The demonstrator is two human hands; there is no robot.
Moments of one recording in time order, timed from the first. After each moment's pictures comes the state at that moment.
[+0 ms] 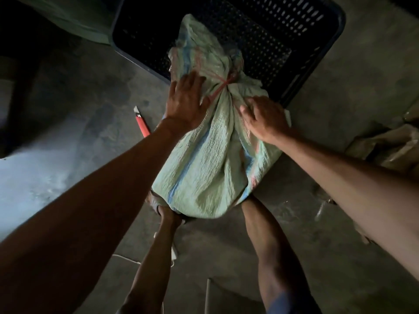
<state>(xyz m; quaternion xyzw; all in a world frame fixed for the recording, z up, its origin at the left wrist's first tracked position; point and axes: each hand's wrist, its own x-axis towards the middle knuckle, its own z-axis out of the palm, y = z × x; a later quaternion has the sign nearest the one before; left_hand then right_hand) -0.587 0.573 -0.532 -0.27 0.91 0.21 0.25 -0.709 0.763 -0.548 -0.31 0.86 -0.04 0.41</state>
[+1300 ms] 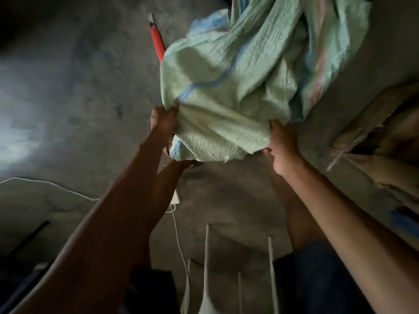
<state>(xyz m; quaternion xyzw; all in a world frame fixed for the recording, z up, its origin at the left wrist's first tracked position) -0.286 0.635 -0.560 -0.73 0.47 0.45 0.19 -0.462 0.837 -0.485 0.28 0.80 -0.29 0.45</state>
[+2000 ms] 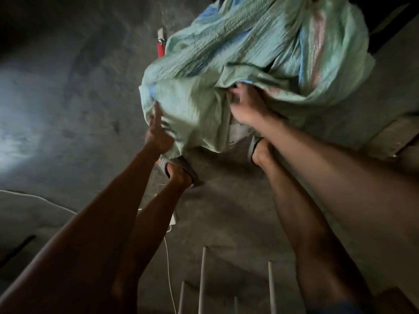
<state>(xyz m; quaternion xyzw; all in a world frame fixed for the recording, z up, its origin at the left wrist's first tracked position) -0.252 0.606 -0.631 -0.54 0.66 0.46 0.23 -0.504 0.705 -0.600 -0.17 0.80 -0.14 0.56</state>
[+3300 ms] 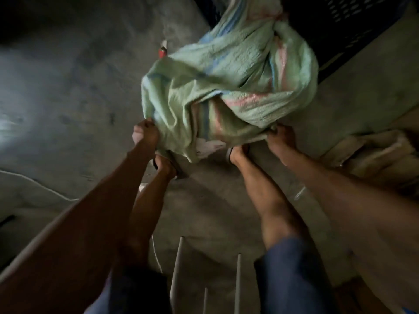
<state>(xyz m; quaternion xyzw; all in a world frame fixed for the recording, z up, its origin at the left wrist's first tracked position) -0.316 0.618 -0.503 -0.81 0.40 0.40 0.14 -0.588 0.836 -0.540 -0.09 0.89 0.03 0.45</state>
